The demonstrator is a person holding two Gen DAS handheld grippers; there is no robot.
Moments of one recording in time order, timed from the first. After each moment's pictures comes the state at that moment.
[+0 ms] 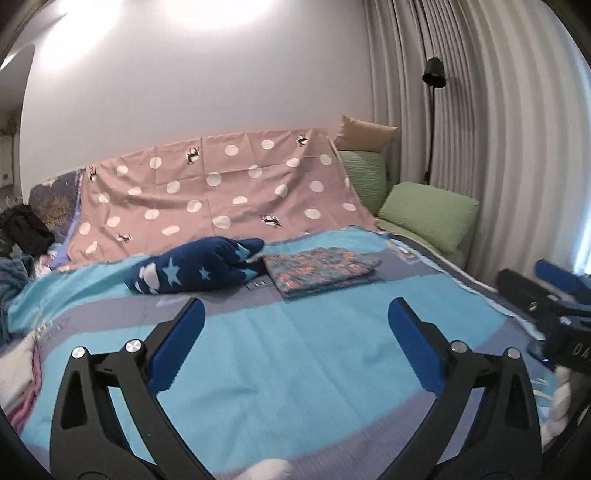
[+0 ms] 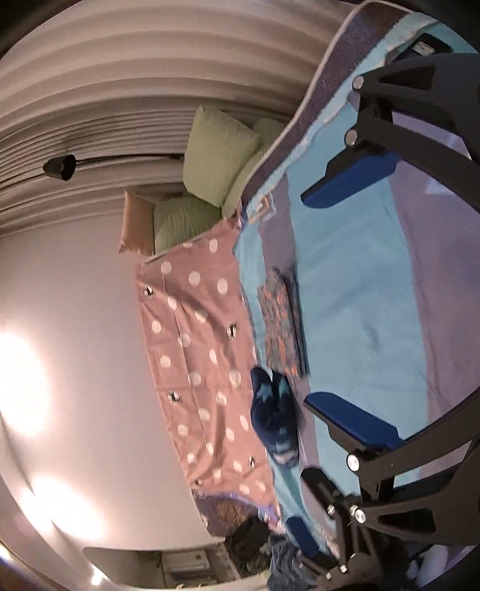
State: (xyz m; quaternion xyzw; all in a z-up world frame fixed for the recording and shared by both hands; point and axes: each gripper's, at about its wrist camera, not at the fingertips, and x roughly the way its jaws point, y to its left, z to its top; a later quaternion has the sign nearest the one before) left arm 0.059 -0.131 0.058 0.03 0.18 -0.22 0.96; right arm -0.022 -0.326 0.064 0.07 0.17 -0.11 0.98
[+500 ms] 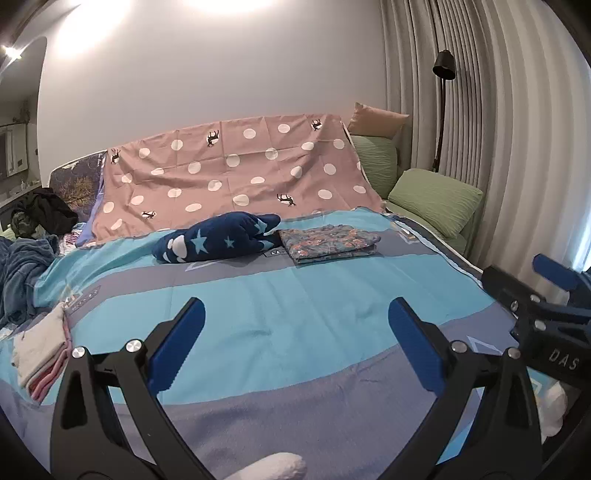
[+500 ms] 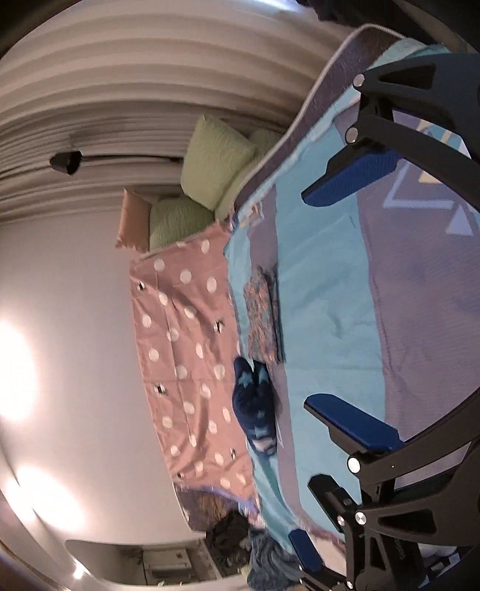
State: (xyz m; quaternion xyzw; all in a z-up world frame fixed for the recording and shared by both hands) left arm -0.014 -0.105 0.082 0.04 0.22 -0.18 0.96; right arm -0.070 -0.292 0.081 0.06 0.20 -0.11 0.97
